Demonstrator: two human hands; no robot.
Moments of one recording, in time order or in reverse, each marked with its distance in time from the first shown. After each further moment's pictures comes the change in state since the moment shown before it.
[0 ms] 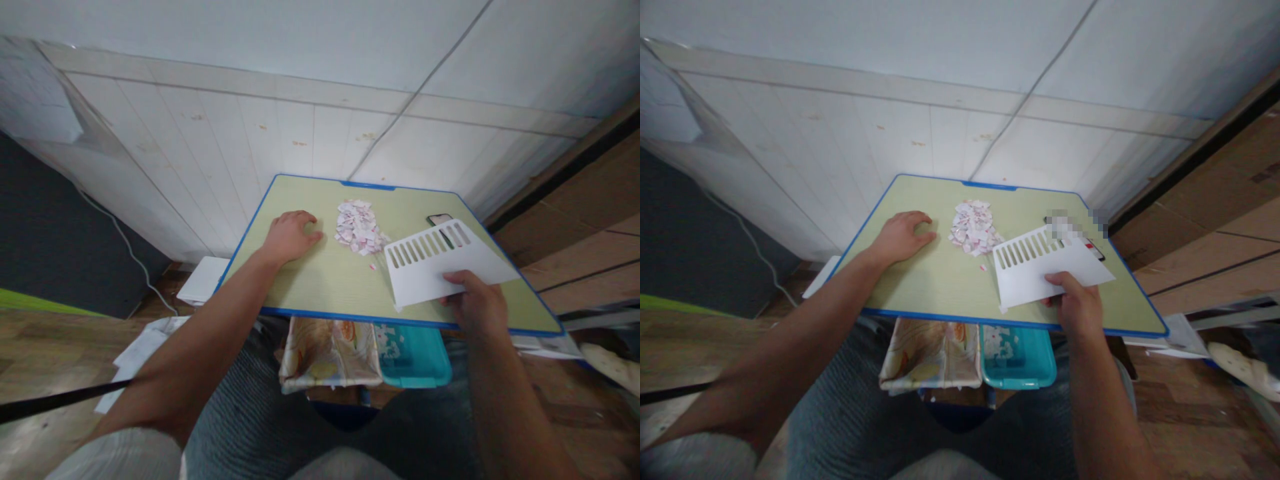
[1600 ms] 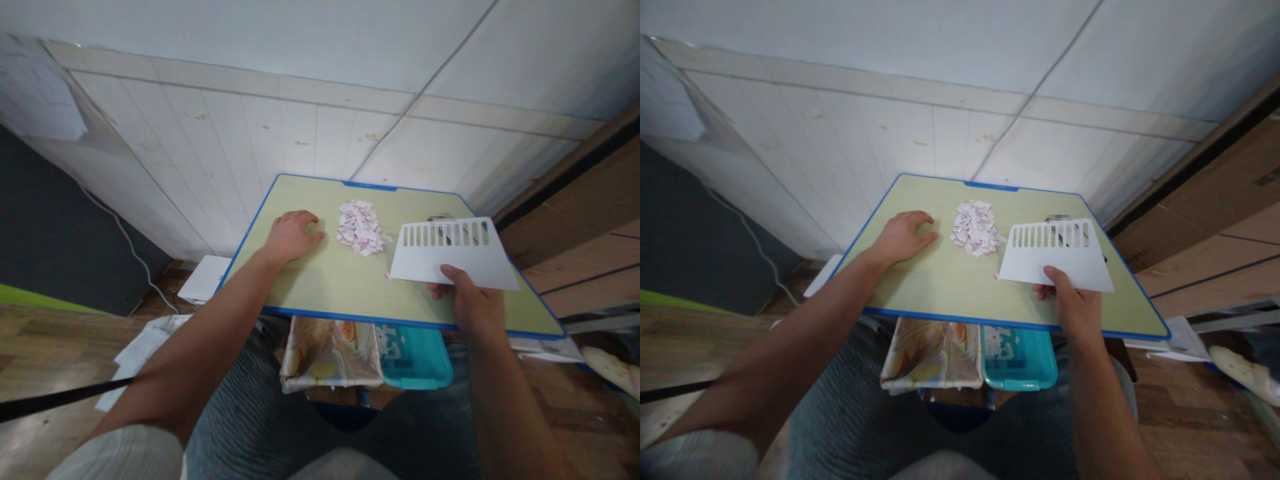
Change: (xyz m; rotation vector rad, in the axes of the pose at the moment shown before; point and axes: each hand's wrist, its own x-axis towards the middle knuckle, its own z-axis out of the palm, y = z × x) left_hand 0.000 0.001 0.000 0.001 0.008 -0.008; right_hand -0.010 -0.023 0.019 -0.068 -0.025 -0.077
